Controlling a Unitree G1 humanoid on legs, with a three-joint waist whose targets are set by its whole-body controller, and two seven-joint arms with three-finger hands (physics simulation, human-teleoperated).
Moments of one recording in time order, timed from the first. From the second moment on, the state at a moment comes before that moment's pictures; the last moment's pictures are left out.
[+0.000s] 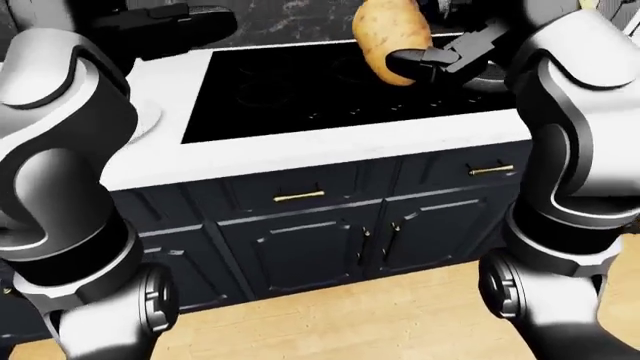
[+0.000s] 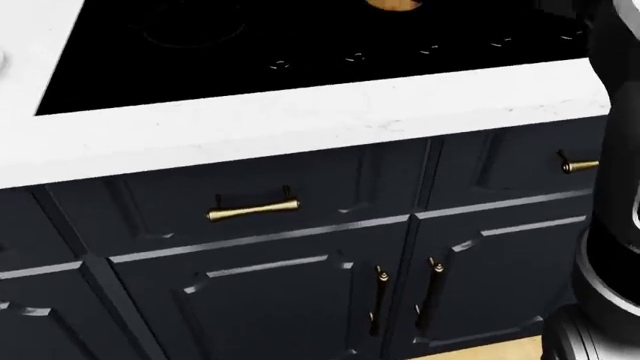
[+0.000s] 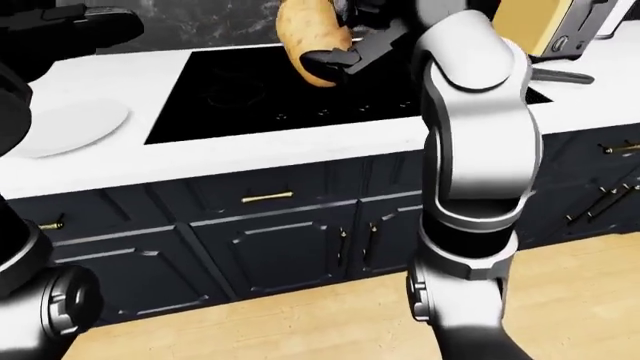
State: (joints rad) left arm -1.07 0.47 0.25 -0.32 -0.51 1.10 0.50; right arm -1.13 -0.33 -0.08 -0.30 -0.14 1.02 0.35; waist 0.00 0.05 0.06
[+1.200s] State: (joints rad) left arm -1.08 0.46 0.24 -0.35 -0.52 1.09 0.50; right arm -1.13 -0.33 -0.10 -0.31 -0.16 0.99 0.33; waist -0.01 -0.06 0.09
